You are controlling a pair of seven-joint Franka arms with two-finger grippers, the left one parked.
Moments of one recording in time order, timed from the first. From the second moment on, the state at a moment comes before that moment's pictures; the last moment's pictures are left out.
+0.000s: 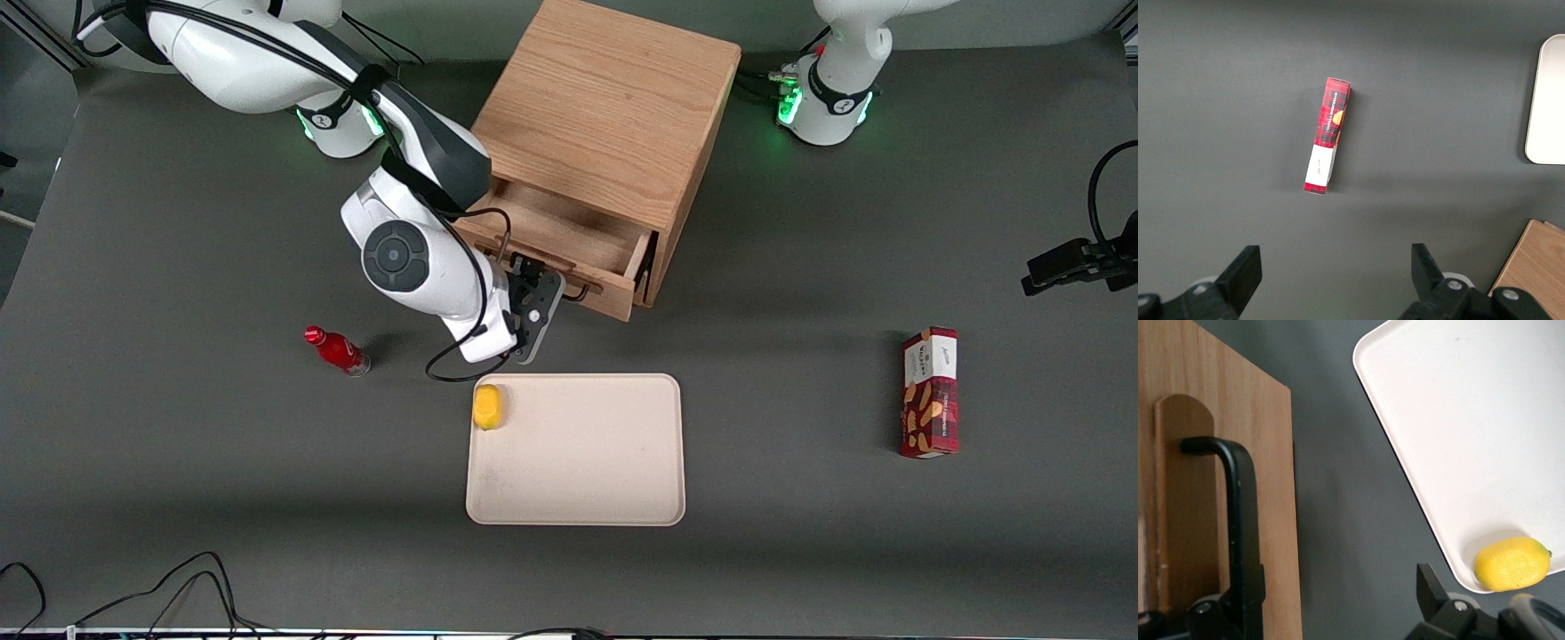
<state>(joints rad) 0.12 0.59 0.59 -1.50 -0.01 2.00 -0.44</state>
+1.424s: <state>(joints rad) 0.12 0.63 0.53 -1.42 -0.01 2.00 -0.44</state>
